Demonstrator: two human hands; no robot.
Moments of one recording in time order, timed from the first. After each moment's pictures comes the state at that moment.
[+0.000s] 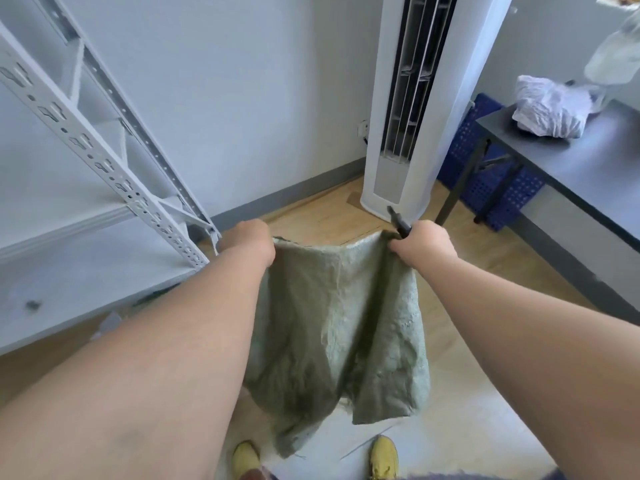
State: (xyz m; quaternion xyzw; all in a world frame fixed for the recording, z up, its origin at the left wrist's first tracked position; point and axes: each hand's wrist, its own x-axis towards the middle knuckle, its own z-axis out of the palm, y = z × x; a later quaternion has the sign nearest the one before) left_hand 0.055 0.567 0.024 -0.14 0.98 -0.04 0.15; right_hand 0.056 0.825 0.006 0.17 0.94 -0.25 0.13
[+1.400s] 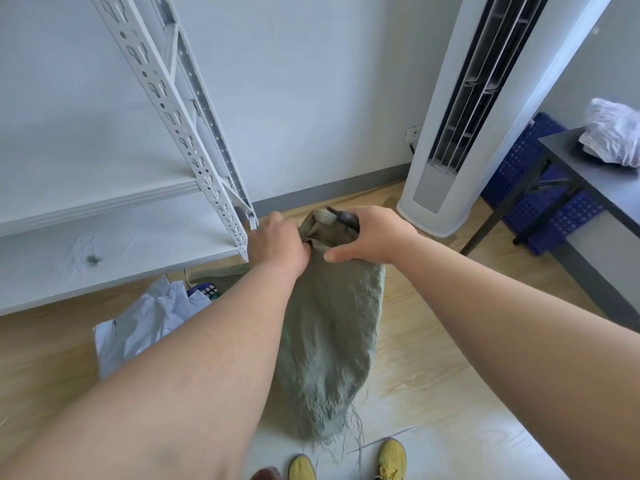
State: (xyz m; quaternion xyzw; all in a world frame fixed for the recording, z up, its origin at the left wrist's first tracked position) left_hand 0.116 0.513 0.031 -0.15 0.99 0.06 0.01; right_hand 0.084 0.678 0.070 -0.15 0.94 -0.24 0.20
